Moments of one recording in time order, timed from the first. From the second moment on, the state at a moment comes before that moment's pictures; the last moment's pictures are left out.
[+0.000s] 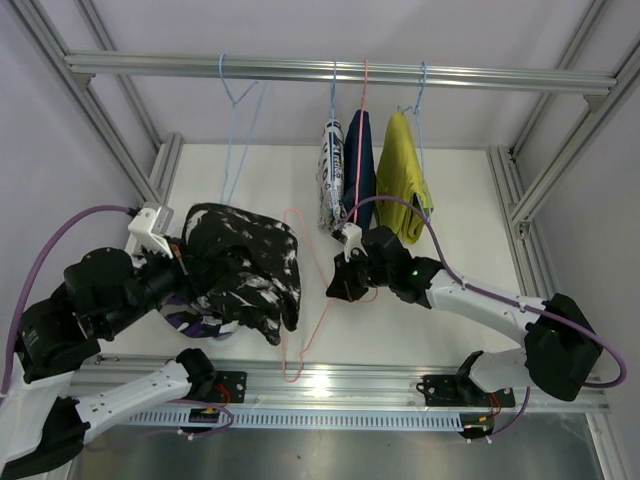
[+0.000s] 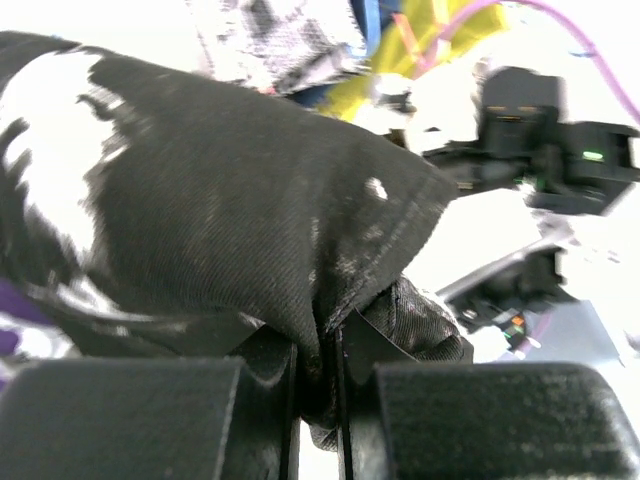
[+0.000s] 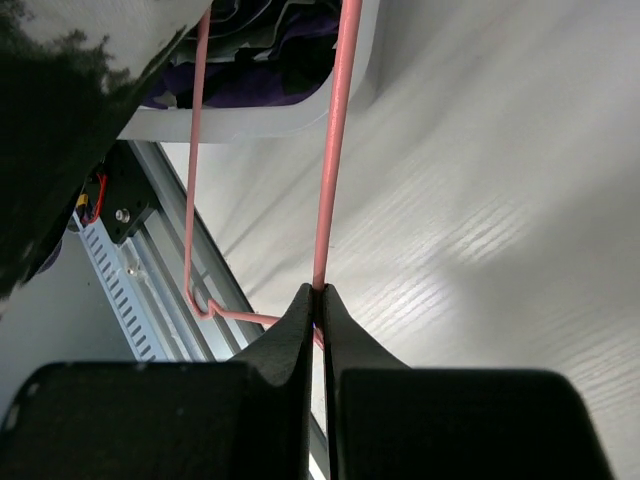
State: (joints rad) left arm -0.86 0.67 1.42 -1.09 -0.20 -0.53; right arm 0.84 1.35 0.84 -0.13 -0.37 0.33
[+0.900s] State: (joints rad) left arm -0.86 0.52 1.35 -1.16 -0.59 -0.61; right arm 0.75 1.29 0.83 -0.17 -0.32 0.32
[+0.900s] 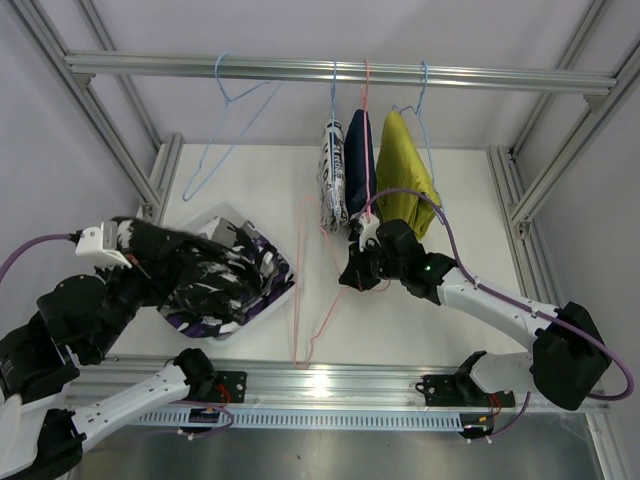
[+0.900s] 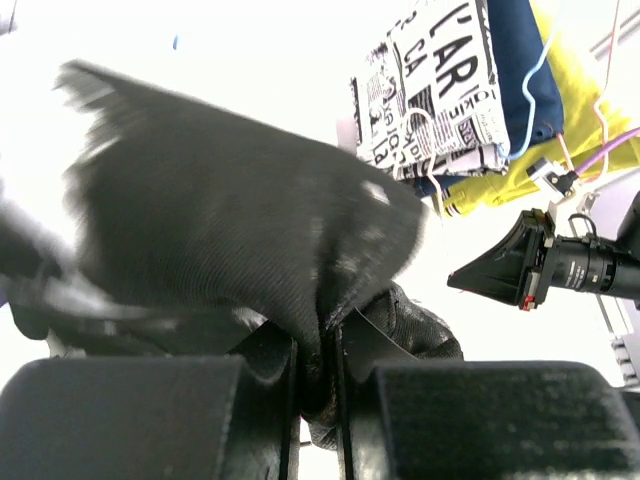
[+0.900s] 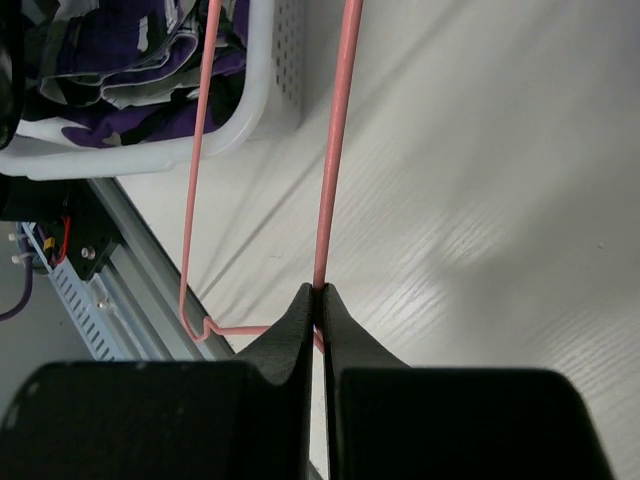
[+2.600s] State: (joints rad) left arm -0.78 0.92 1.05 -0.70 -0.97 -0.75; right arm 0.72 1.26 0.75 -0.13 -0.35 0.33
